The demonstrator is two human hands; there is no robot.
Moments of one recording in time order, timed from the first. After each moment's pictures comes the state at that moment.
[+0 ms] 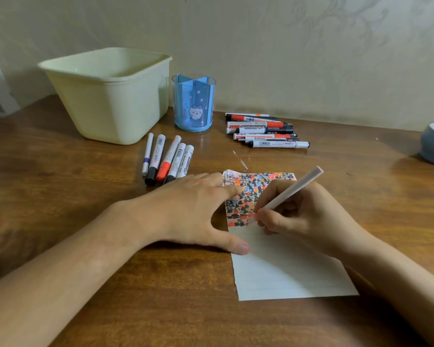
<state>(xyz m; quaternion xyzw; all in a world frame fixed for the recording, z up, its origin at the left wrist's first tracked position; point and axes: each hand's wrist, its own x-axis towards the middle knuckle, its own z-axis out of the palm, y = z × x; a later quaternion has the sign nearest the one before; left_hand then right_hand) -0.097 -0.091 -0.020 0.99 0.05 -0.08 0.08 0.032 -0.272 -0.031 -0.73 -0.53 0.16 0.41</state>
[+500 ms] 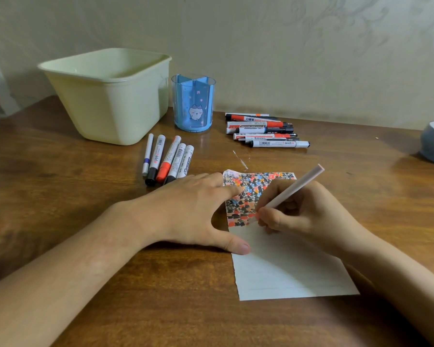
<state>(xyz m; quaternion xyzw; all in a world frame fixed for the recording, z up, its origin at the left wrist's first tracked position) -0.098 -0.091 -0.020 0.99 0.05 -0.08 0.08 0.033 -0.271 -0.031 -0.73 -0.53 0.16 0.41</state>
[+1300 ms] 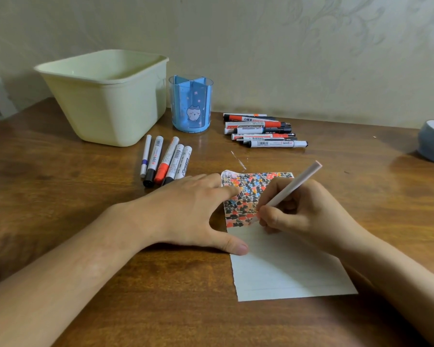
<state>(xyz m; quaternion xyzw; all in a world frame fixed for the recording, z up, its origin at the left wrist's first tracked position) -0.097 -0.090 -0.020 0.99 0.05 -0.09 0.07 0.033 -0.272 -0.030 -0.74 -0.50 0.17 0.42</state>
